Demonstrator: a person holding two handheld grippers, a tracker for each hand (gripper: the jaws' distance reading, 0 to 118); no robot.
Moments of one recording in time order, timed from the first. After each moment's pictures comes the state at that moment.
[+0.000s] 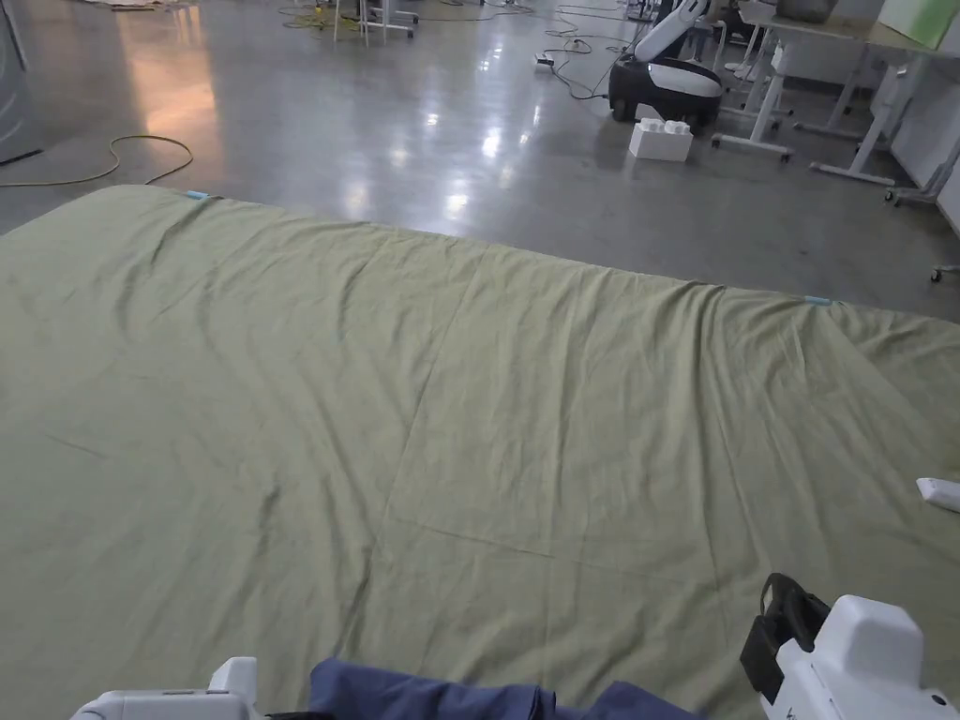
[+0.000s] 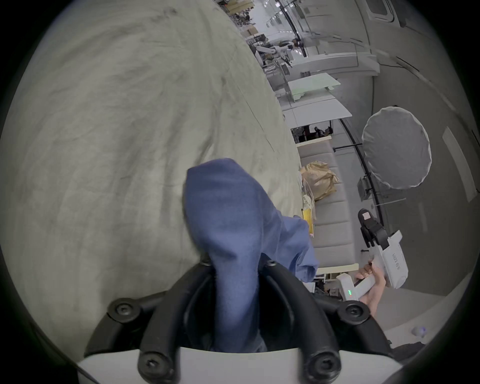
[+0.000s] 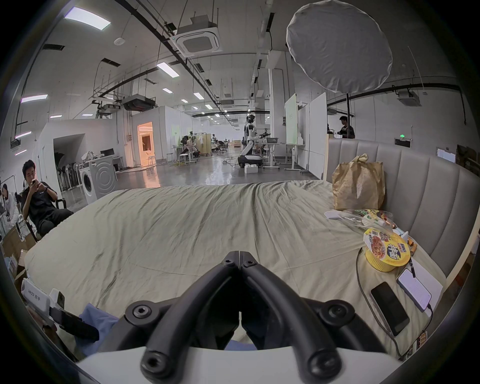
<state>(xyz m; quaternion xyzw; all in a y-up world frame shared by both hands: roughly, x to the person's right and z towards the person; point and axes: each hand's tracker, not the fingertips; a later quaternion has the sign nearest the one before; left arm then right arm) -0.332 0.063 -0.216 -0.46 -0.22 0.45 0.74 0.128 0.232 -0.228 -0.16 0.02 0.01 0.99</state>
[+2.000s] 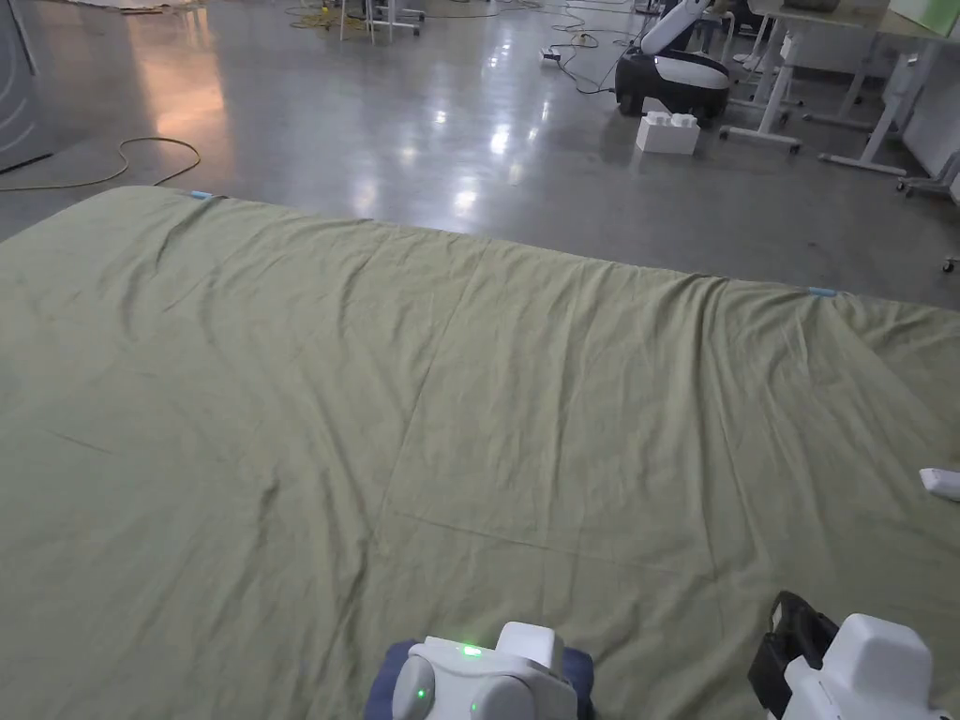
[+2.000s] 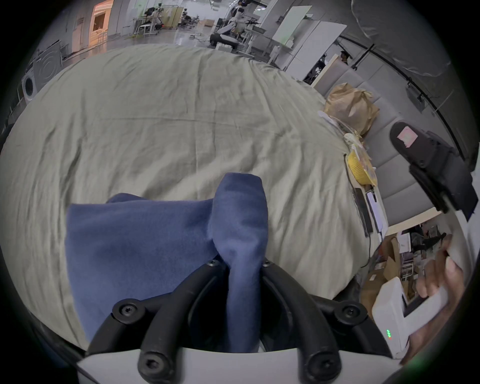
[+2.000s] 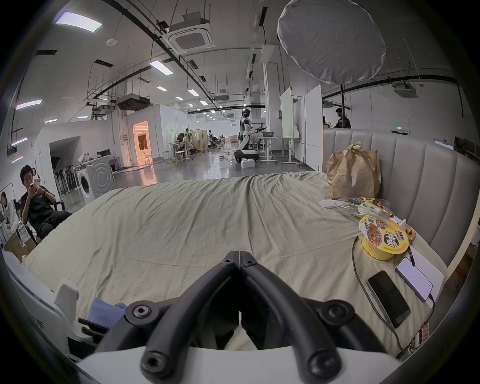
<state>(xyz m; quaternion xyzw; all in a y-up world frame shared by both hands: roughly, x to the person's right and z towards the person) -0.068 0.168 -0.253 -0.53 -0.15 0.13 0.83 0.151 0.218 -0.221 -0.18 0.01 -0.01 0.98</state>
